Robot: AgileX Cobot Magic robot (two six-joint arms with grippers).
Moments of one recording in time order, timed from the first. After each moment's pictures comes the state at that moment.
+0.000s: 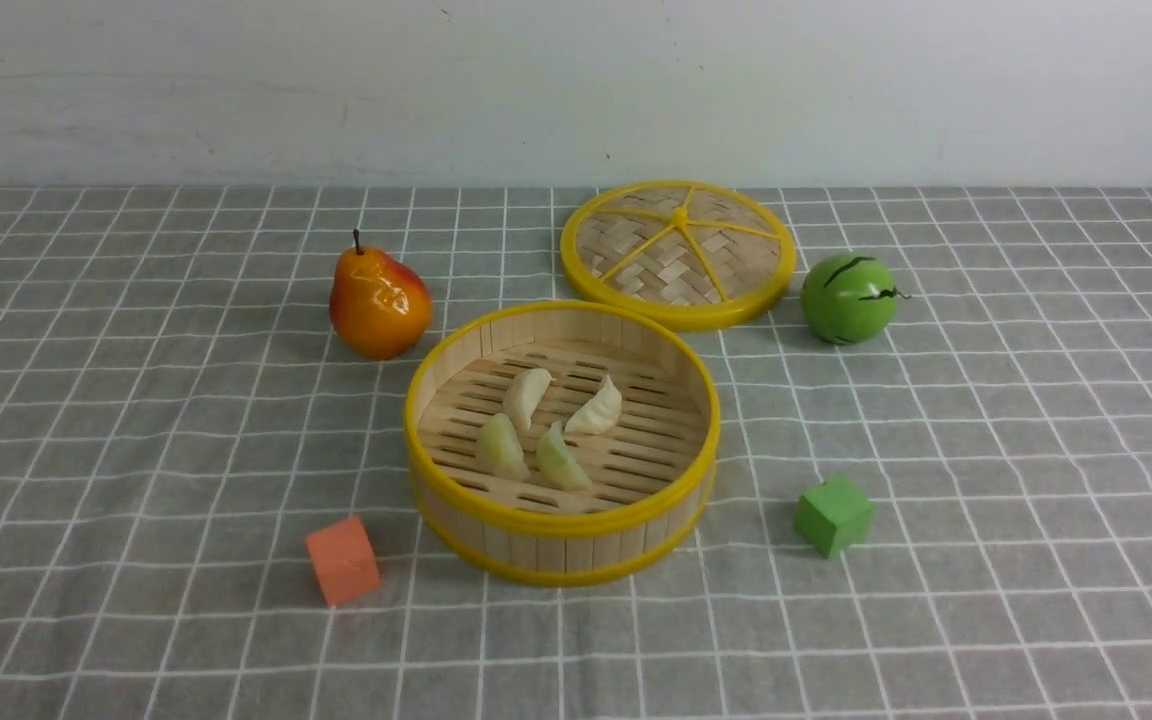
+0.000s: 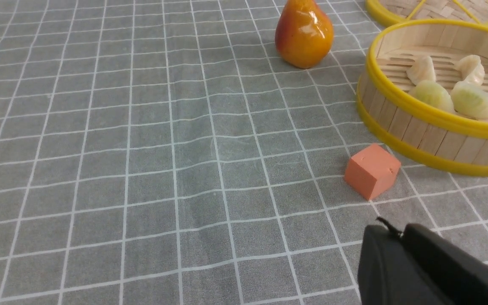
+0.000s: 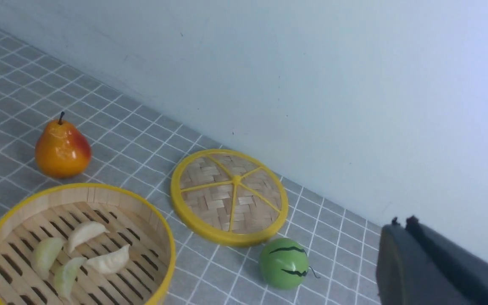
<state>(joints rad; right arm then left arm) 0.57 0.87 -1.18 -0.44 0.60 0.17 -0.55 0.17 -0.35 0.55 0.71 -0.60</state>
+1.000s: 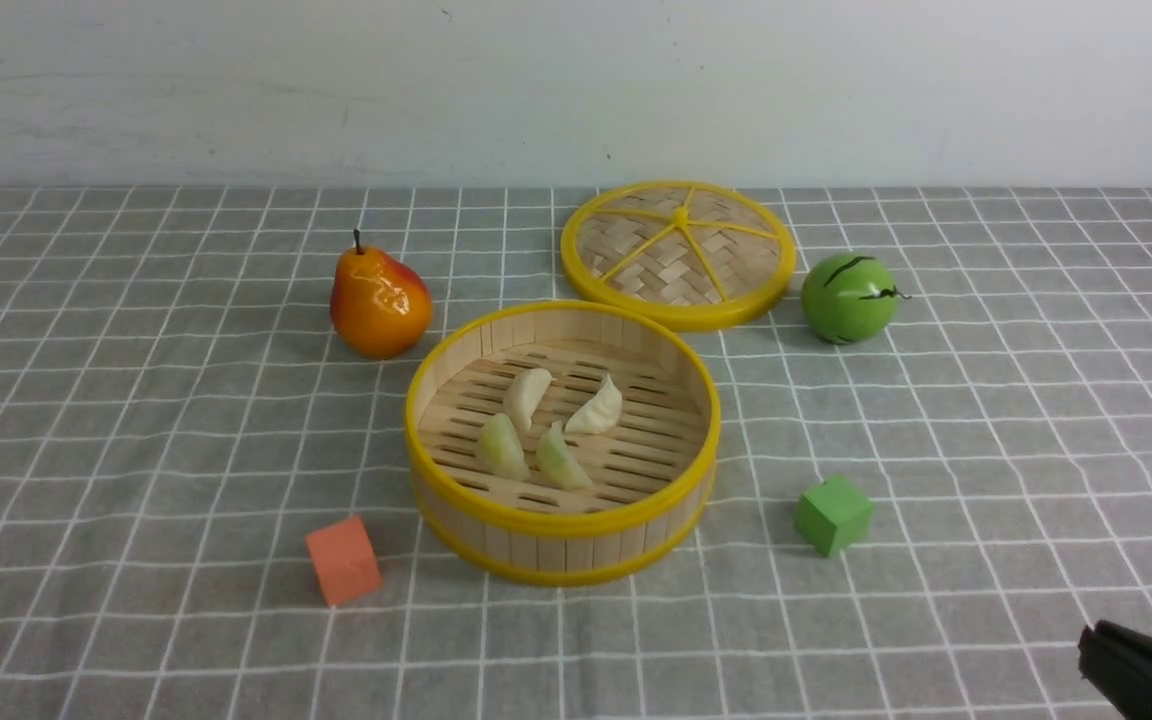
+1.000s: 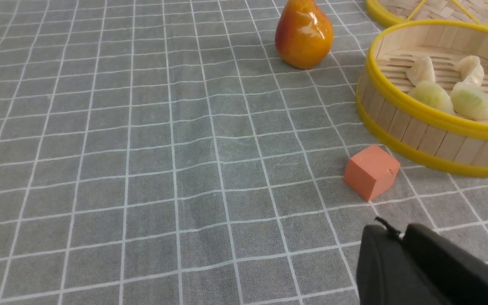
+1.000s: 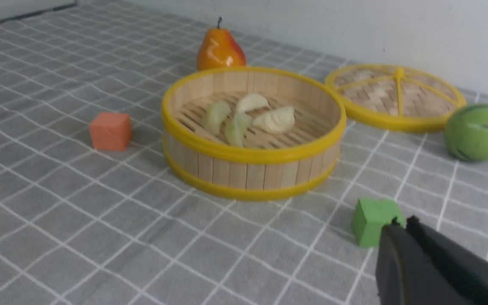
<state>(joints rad) 0.56 0.40 -0.13 -0.62 0.00 0.65 -0.55 0.17 -0.35 0.55 0.71 -0.60</state>
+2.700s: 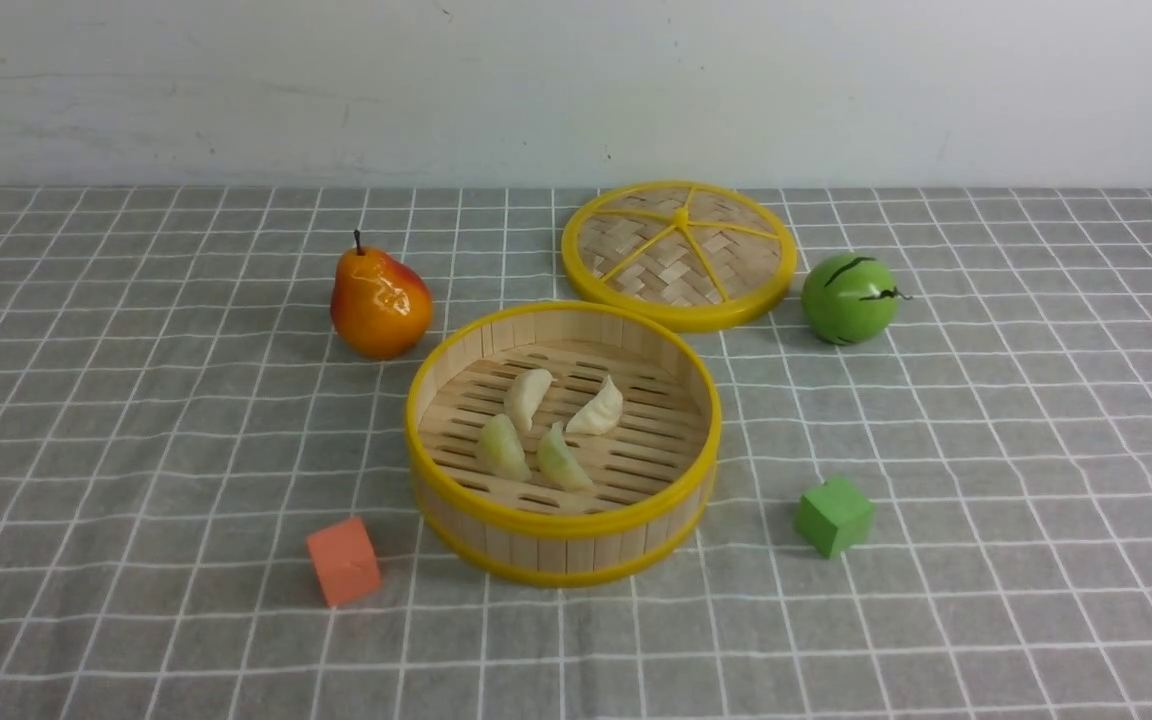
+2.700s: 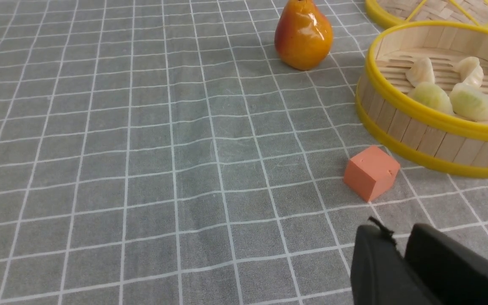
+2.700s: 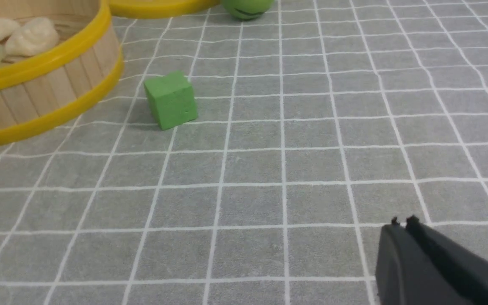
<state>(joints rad) 0.02 -0.01 0.02 0.05 0.39 0.06 -0.55 0.17 -0.35 0.55 0.71 -0.60</state>
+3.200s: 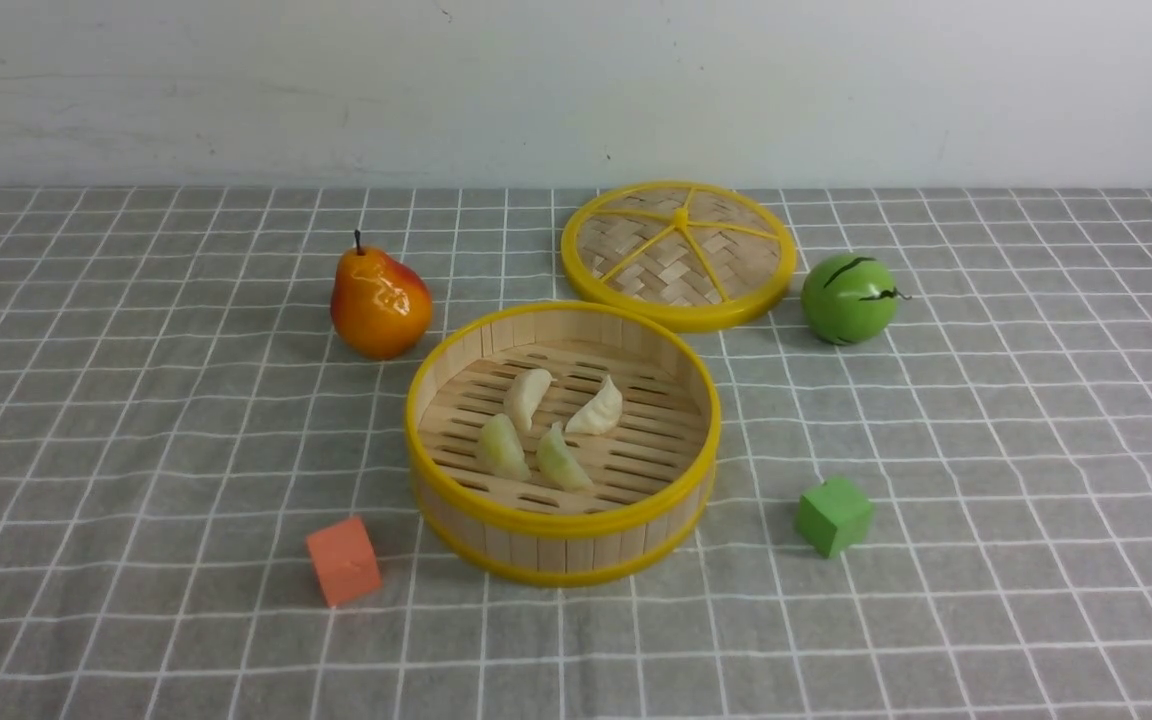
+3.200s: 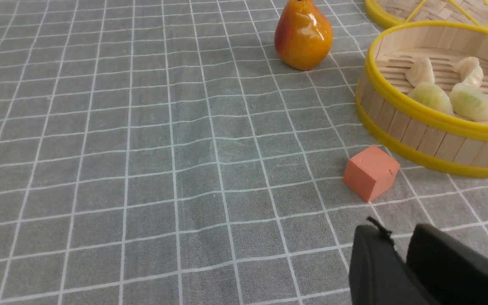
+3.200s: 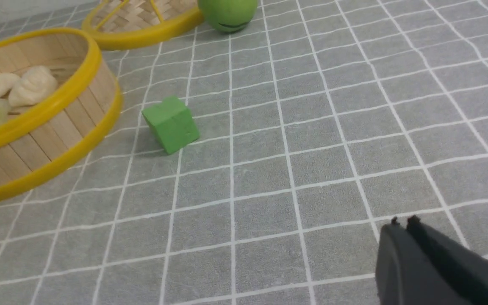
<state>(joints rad) 0.02 -0.01 0.02 0.12 0.38 0.17 -0.55 0.17 -0.35 0.55 0.71 -0.60</state>
